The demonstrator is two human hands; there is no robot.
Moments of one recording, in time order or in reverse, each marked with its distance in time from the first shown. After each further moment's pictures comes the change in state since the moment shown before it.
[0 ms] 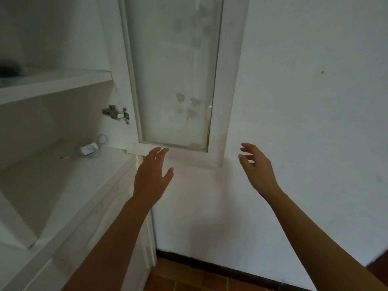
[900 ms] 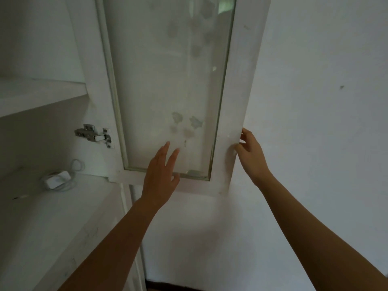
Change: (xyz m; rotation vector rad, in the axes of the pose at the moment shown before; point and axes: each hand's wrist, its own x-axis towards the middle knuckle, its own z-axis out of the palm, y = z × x) left_hand 0.116 -0.044 0.077 0.051 -0.012 0.246; right_hand 0.128 -0.008 0.046 0.210 0.058 0.005
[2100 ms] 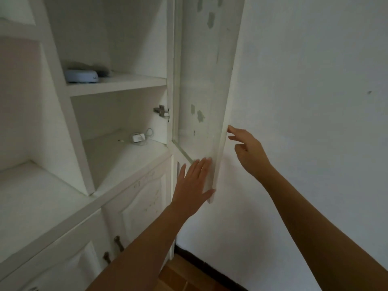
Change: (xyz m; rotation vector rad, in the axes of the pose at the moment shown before) left_hand -0.152 0.132 -0.066 0.231 0.000 -0.125; right_hand -0.123 -0.073 -0.025 -0.136 -0.381 -0.381
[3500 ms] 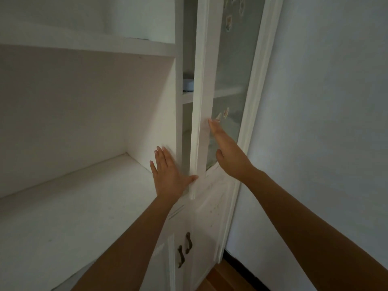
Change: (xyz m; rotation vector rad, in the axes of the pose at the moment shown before) left_hand -0.074 -0.191 -0.141 0.157 0.044 -0.813; right_hand 0.043 -0.146 0.198 0.048 -0.315 -0.333
